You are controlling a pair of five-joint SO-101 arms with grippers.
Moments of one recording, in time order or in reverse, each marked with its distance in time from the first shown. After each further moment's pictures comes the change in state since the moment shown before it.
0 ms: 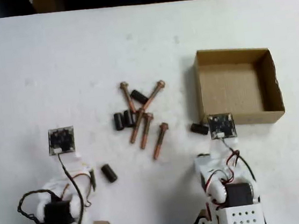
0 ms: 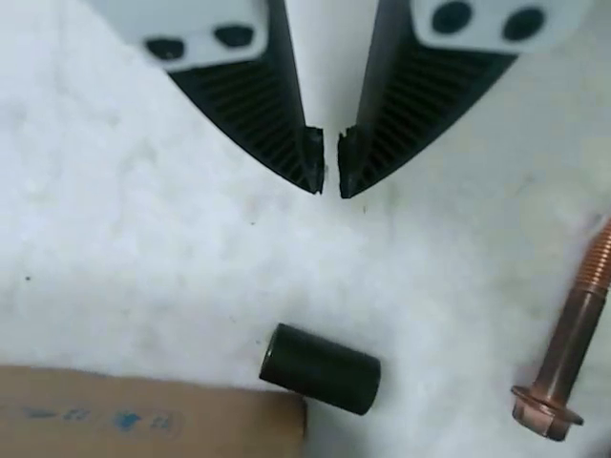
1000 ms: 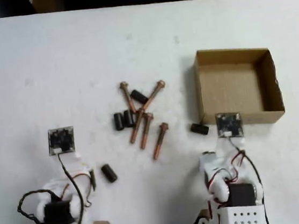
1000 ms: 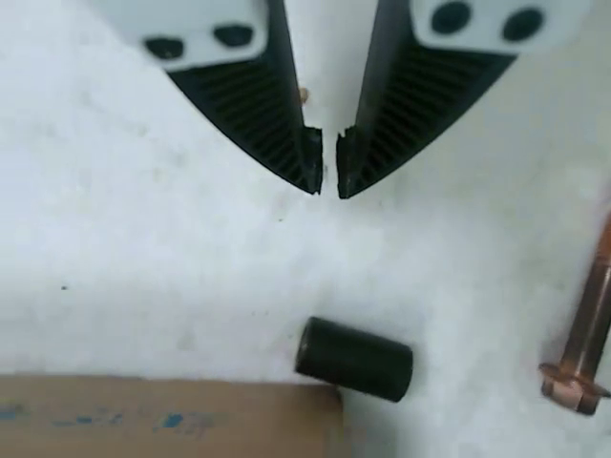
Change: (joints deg) left arm 0.0 0.0 0.0 0.0 0.2; right arm 4.9 0.0 -3.0 0.0 -0.3
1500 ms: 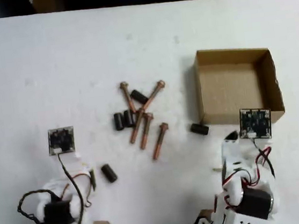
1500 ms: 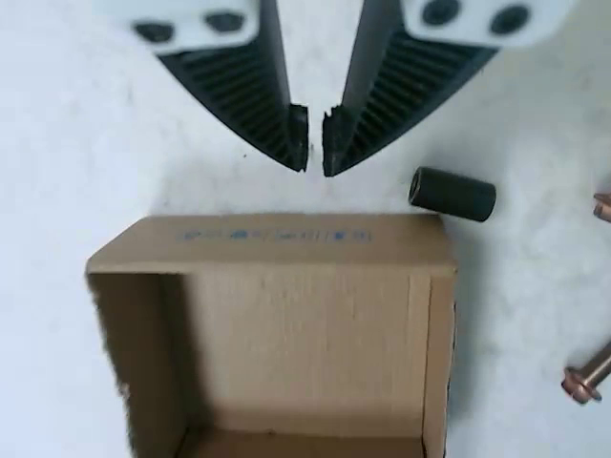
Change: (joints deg) left arm 0.0 0.0 0.0 0.0 0.0; right arm 14.8 -0.7 -12.5 -4.0 14.1
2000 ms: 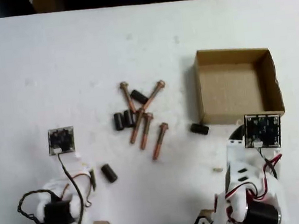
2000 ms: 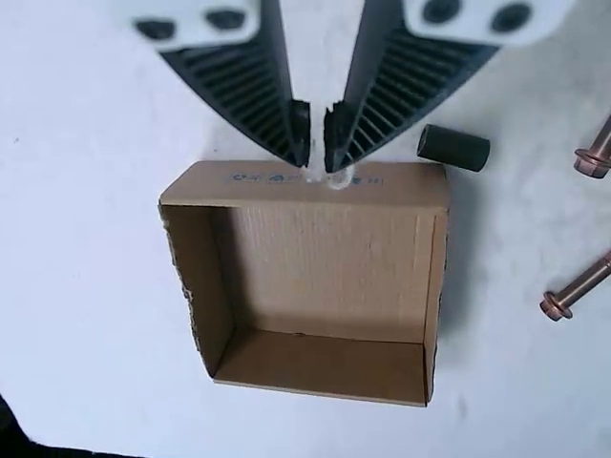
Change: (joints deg) left arm 0.0 0.0 0.0 0.0 0.0; right arm 0.4 -0.1 -14.2 7.2 1.5
